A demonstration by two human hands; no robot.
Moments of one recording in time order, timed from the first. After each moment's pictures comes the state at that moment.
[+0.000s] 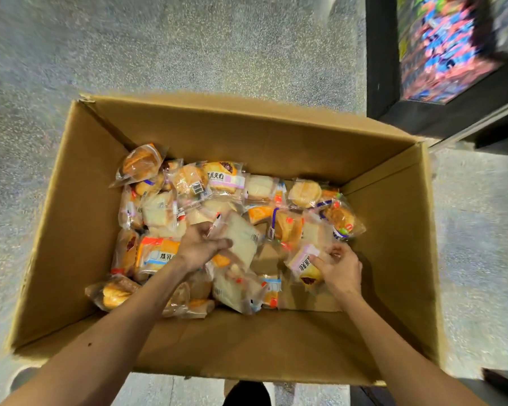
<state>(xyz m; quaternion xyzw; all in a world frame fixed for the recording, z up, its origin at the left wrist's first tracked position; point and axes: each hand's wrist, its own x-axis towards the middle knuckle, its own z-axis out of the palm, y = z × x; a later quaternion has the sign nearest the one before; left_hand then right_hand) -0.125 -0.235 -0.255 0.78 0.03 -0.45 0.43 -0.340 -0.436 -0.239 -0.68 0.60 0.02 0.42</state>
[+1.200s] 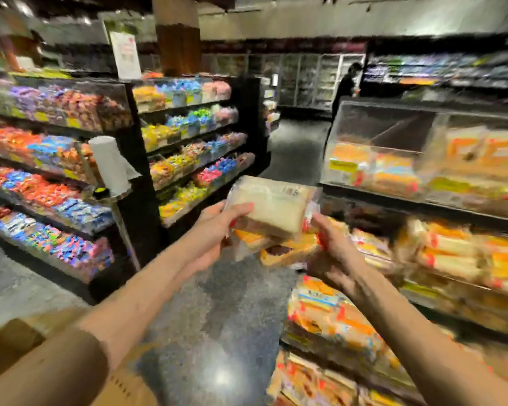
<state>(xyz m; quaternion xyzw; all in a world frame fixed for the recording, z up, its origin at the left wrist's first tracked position) -0.741 -0.346 0.244 0.34 -0.52 -0.66 0.42 -0.937 -0.270 0.224 -0.29 0.43 -0.59 0.61</state>
